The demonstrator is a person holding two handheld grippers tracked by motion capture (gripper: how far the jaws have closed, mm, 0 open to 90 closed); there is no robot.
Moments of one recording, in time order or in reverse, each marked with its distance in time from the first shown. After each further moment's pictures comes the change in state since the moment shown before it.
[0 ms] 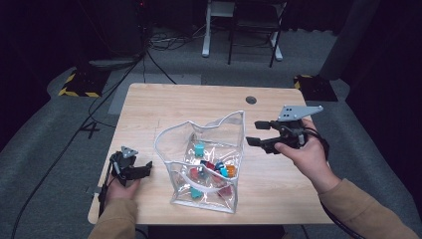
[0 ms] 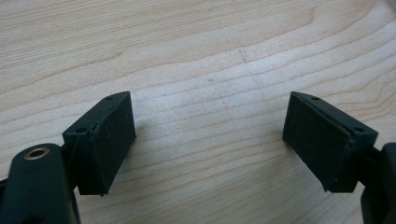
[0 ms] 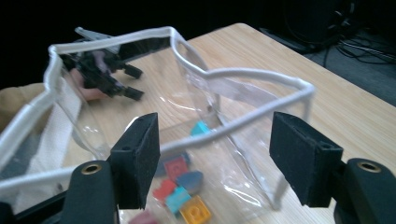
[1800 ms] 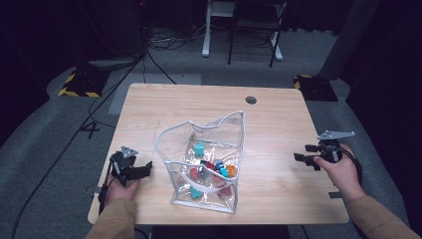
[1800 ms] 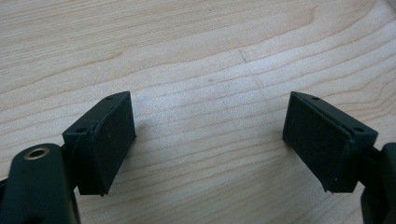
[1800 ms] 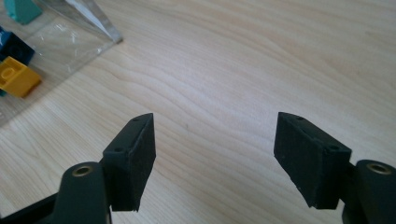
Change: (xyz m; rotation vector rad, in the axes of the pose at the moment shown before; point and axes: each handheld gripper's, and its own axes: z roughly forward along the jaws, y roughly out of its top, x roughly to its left) left arm 0.000 0.000 0.000 0.000 0.001 0.001; right arm -0.103 -0.167 -0.051 0.233 -0.301 0.309
